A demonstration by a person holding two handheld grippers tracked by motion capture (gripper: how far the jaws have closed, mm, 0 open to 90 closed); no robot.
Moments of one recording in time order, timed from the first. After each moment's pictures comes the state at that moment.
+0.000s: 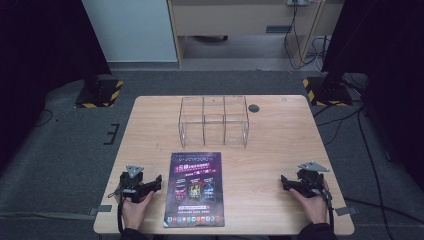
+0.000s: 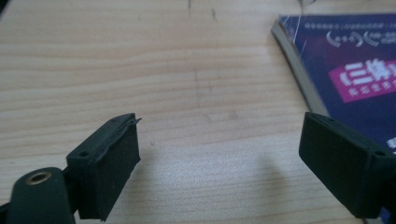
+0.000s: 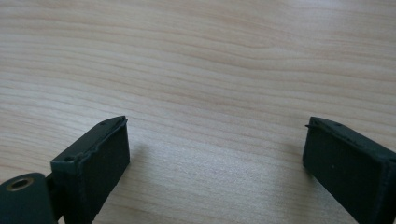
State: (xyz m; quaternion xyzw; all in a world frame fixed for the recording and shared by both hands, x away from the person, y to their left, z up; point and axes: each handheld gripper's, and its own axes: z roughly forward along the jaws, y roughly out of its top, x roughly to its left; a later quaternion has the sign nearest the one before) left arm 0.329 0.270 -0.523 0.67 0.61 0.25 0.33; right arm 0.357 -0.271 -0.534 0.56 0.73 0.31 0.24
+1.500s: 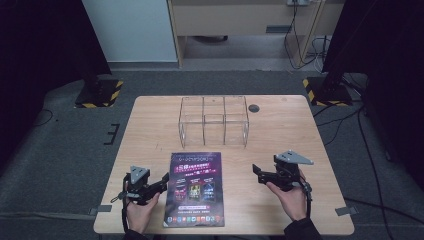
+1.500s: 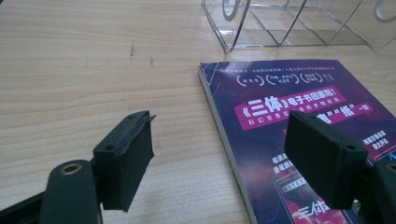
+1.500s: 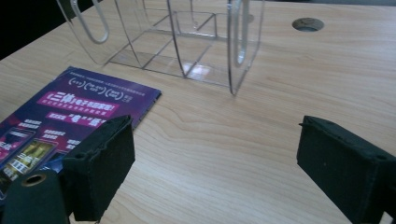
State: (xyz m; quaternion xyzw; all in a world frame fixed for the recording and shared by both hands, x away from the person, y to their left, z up) left arm 0.316 0.243 -0.501 0.67 0.57 0.24 0.41; right arm 0.350 -0.185 -0.461 0.48 0.72 0.45 0.20
